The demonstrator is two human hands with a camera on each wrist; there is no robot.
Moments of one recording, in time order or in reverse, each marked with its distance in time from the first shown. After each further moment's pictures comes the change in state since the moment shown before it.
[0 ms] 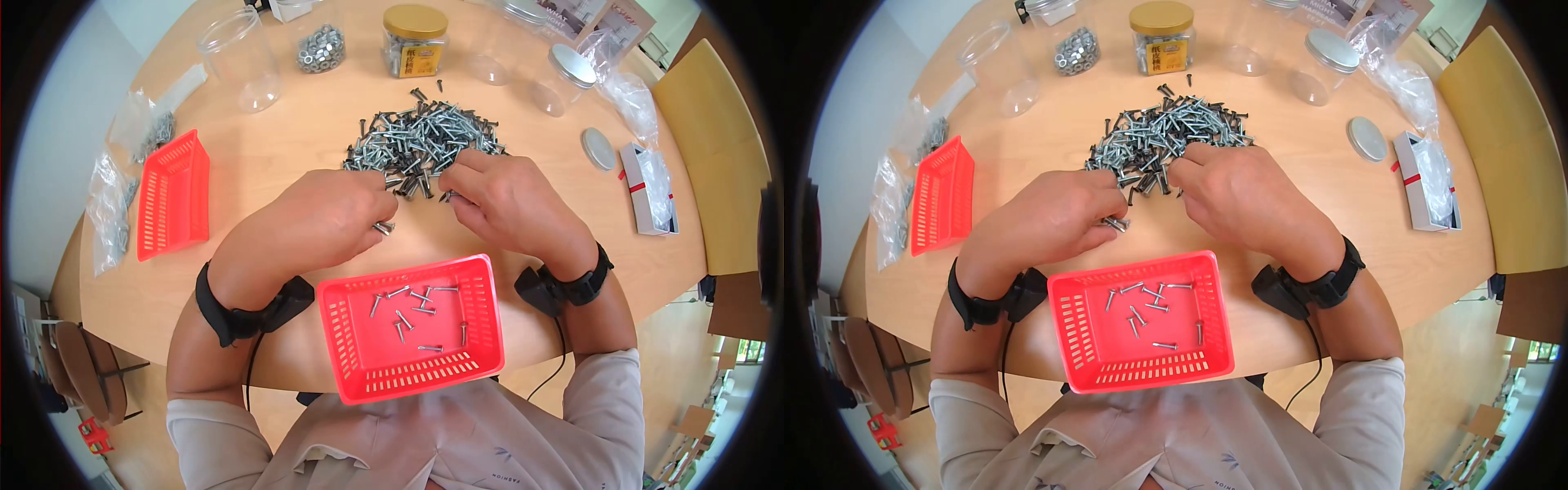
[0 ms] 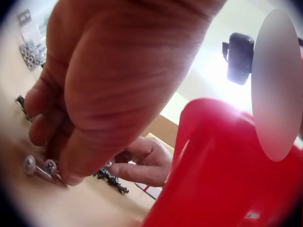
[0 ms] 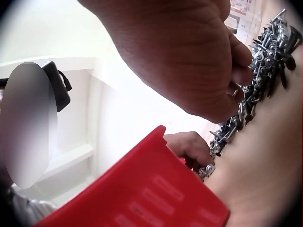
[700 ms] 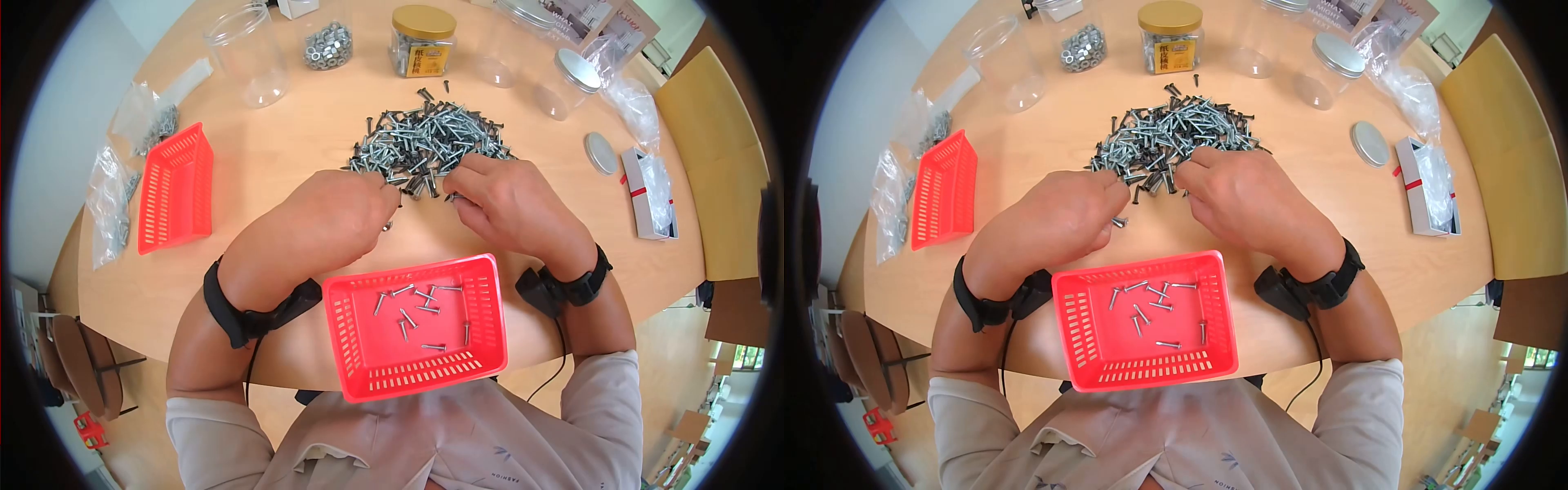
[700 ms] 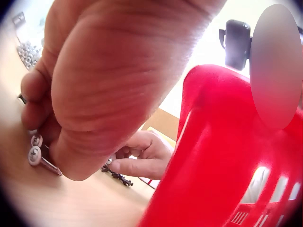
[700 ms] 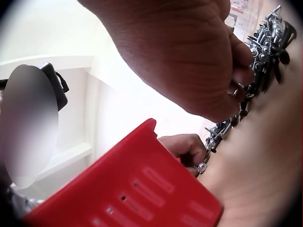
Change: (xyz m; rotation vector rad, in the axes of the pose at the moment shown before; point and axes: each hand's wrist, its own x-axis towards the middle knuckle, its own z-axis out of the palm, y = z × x) left_hand -0.001 -0.002 0.015 0.144 0.039 -0.023; right_hand 0.000 0.001 0.005 -0.013 -0.040 0.013
